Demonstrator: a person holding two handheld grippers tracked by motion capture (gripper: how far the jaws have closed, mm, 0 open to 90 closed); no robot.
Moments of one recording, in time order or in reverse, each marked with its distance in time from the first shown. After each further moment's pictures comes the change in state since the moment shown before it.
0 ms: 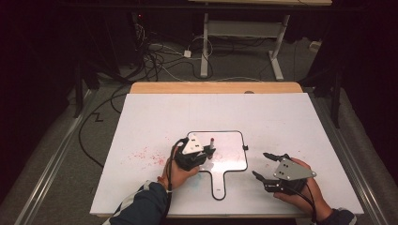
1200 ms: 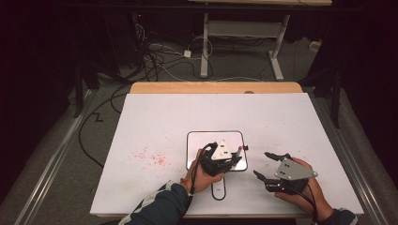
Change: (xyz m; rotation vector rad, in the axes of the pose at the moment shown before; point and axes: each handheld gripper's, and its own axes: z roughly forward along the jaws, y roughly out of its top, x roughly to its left) left arm -0.051 0.031 0.047 -0.003 -0.128 0.069; right arm -0.002 -0.001 -0.002 0.002 -0.012 -0.011
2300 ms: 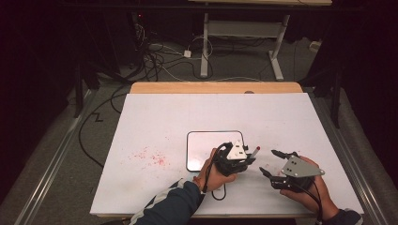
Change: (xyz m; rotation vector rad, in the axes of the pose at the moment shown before) left arm -0.017 0.025 0.037 0.007 -0.067 0.050; right arm -0.013 -0.008 -0.008 0.014 -0.043 0.034
